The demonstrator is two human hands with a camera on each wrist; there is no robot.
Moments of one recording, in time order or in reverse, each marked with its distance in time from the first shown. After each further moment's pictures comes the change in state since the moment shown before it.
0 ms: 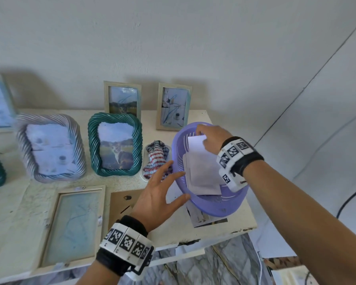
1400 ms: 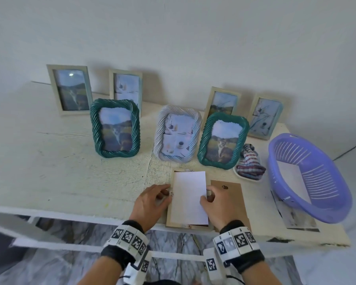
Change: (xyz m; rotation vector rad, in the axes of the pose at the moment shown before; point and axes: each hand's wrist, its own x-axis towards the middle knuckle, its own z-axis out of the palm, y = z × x) left_hand -0.190 -0.144 -0.160 -0.058 0.280 -0.378; right_hand -0.122 -0.278 0.156 0.480 0.145 0.032
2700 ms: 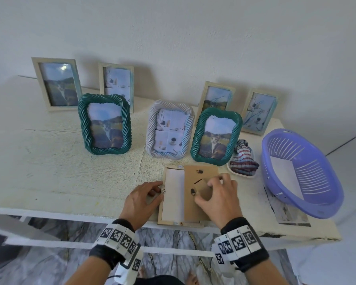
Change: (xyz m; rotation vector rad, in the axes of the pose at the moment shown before) left_hand 0.000 -0.009 0.002 0.039 -0.003 0.015; right_hand 0.000 0.012 -0.013 -0.217 0.195 -0.132
